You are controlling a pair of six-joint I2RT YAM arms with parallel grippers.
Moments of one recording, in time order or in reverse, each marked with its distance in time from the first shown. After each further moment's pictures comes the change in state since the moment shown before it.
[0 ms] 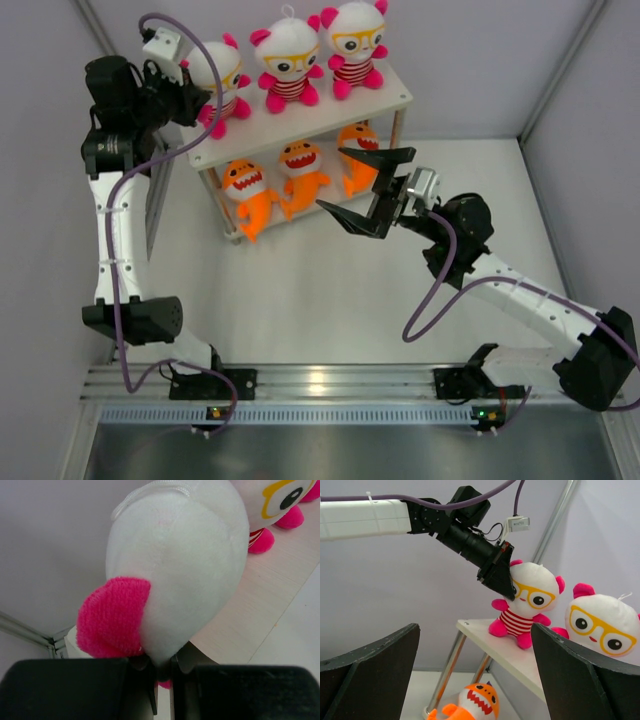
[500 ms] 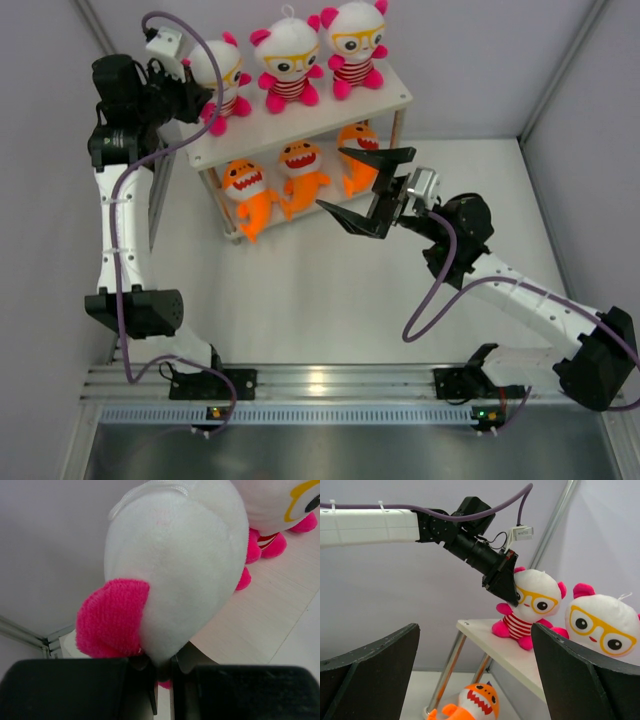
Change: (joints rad) left arm 0.004 0.045 -0.004 0.040 0.002 -0.032; right arm 0.000 0.000 0.000 0.000 0.000 0.001
